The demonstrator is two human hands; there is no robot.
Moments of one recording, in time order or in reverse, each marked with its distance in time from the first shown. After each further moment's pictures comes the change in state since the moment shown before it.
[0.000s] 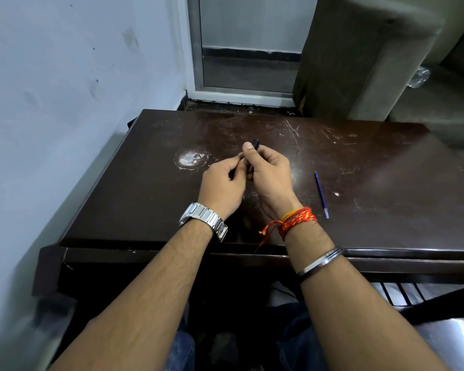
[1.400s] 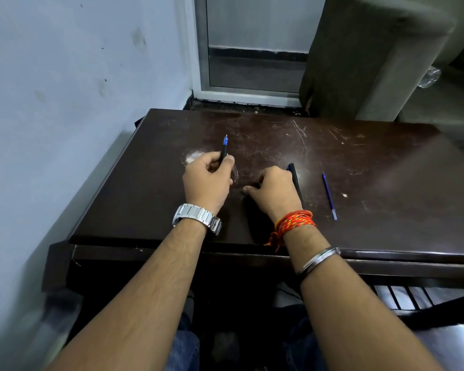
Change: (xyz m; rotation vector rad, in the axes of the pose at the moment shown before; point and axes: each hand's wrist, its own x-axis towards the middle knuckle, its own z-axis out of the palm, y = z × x) left_hand 0.008 -0.019 -0.014 -0.287 0.248 -0.240; right_hand 0.001 0.013 -0.014 -1.156 -0.056 0.019
